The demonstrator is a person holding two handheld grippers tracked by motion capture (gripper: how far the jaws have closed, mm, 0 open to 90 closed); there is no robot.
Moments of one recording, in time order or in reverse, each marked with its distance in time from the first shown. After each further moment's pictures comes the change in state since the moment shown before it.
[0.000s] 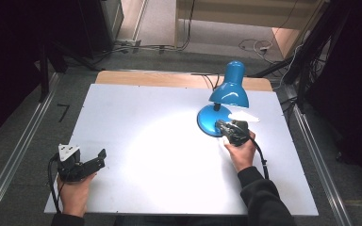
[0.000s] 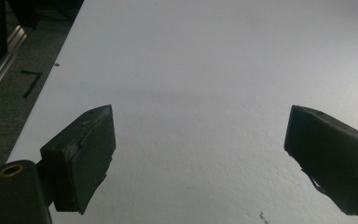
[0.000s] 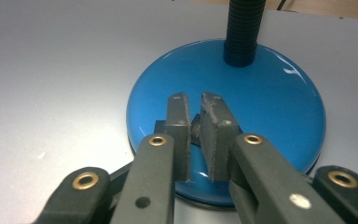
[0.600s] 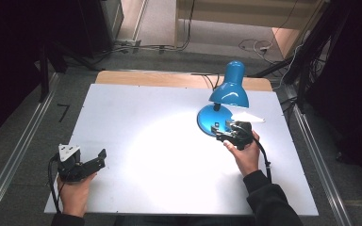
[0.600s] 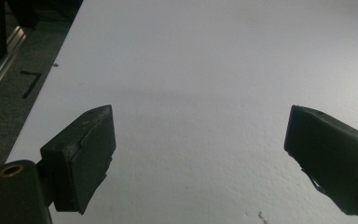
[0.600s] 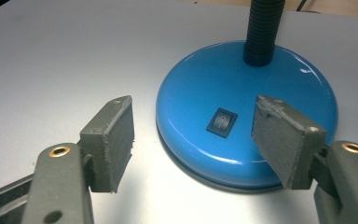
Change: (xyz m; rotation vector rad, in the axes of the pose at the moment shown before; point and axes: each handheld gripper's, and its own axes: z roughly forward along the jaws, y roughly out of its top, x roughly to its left) left arm 0.000 0.000 0.000 0.002 -0.002 0.004; right arm 0.003 0.002 -0.020 0.008 0.071 0.004
